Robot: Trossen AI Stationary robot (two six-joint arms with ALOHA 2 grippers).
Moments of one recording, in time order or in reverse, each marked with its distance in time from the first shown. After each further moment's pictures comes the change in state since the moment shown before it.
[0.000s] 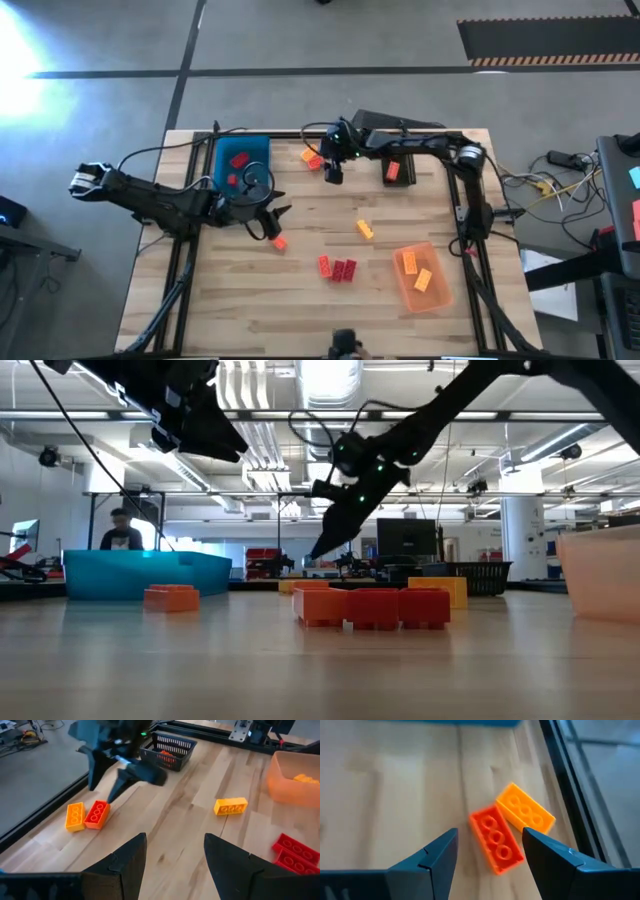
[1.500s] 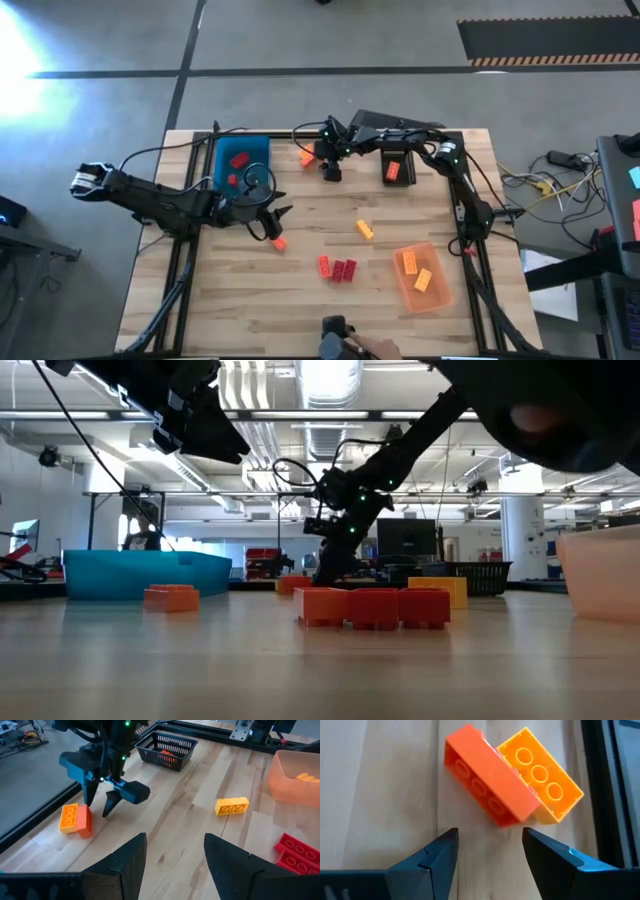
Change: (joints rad) left arm 0.000 0.017 -0.002 0.017 -0.005 0.001; right arm -0.051 0.228 0.209 -0.150 -0.008 -0.161
